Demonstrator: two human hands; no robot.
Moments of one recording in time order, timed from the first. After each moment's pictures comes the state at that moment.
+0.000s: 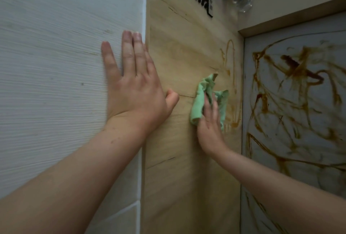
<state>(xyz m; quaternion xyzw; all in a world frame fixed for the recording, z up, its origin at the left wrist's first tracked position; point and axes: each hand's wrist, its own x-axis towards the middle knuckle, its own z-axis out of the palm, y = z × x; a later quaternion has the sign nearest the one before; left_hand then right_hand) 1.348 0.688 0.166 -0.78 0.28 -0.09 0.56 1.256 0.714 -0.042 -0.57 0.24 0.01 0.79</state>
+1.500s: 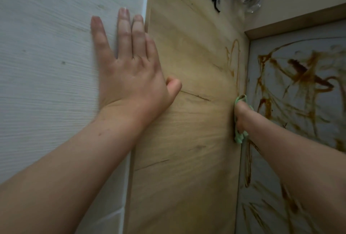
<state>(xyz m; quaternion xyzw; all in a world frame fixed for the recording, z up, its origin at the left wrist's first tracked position) 1.353 0.690 0.154 -0.78 0.29 -0.14 0.54 1.323 0.657 -0.210 -0.24 0.55 0.28 0.75</state>
